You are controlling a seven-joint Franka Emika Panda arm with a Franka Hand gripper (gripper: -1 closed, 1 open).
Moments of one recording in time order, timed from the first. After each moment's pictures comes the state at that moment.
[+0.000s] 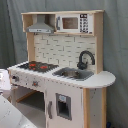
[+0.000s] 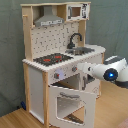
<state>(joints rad) -0.31 -0.64 1.44 -2.25 -0.76 1.96 -0.03</state>
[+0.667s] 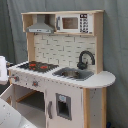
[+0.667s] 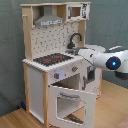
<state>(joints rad) -0.25 -0.68 1.33 -2.16 -0.75 1.90 0.05</state>
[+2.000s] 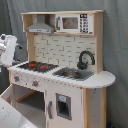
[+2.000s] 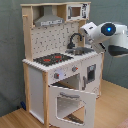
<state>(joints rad) -0.27 -0.67 1.10 -1.99 -0.58 1.88 0.16</state>
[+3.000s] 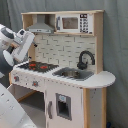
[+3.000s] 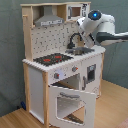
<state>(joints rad) -0.44 -0.50 1.09 -1.87 -0.47 1.89 0.23</state>
